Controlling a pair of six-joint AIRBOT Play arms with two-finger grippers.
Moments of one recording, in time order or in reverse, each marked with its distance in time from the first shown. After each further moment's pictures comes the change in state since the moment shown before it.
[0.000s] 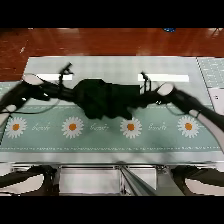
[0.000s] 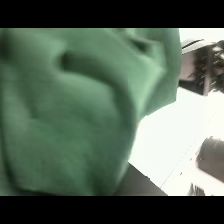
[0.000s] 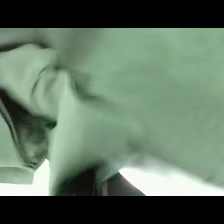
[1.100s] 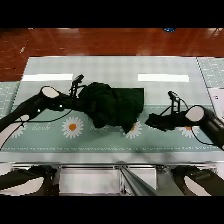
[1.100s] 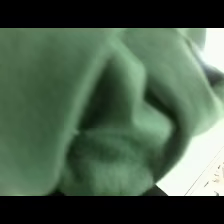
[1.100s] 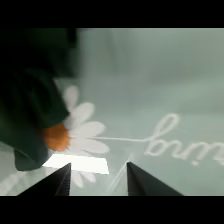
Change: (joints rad) left arm -0.185 -0.012 -0.147 -0.003 0.217 -0.011; right arm -0.120 0.423 -0.452 -0.301 0.080 0.270
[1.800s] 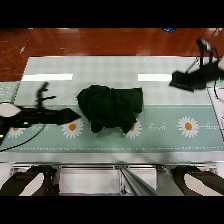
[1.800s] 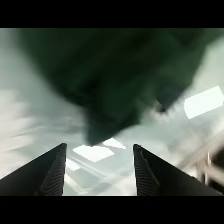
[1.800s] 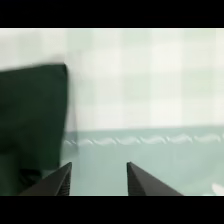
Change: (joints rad) left arm 0.243 0.439 -0.288 0.109 -0.161 -0.123; right arm -0.215 -0.163 0.615 -0.330 0.316 0.019
